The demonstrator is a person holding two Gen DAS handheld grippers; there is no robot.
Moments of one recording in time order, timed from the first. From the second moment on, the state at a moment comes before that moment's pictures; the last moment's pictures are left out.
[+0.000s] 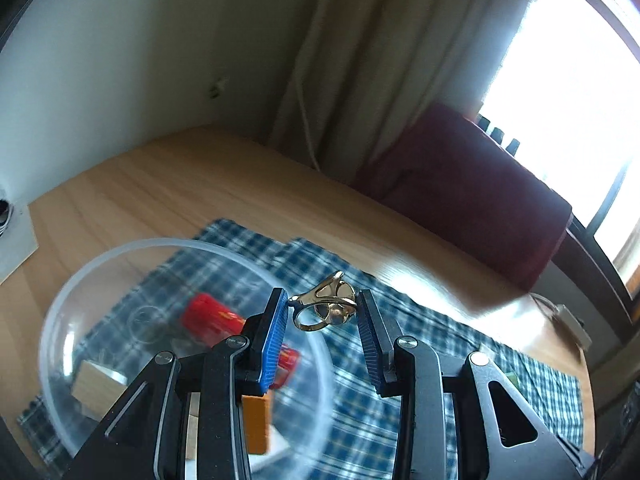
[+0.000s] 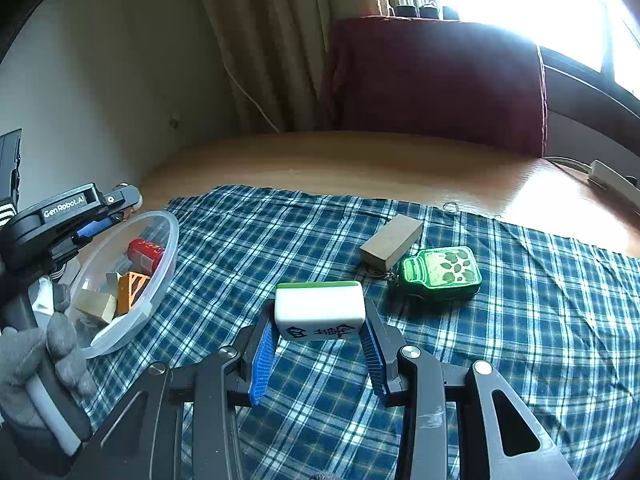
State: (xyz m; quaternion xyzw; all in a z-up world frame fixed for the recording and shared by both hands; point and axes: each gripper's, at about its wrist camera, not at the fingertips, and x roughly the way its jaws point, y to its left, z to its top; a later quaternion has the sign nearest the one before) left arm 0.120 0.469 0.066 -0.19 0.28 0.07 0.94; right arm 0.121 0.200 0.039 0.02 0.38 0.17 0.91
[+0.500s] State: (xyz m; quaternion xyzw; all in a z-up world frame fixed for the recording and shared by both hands) left arm 0.104 0.500 0.068 -0.21 0.25 0.13 0.94; right arm 0.118 0.215 0.040 0.02 0.39 0.19 0.90
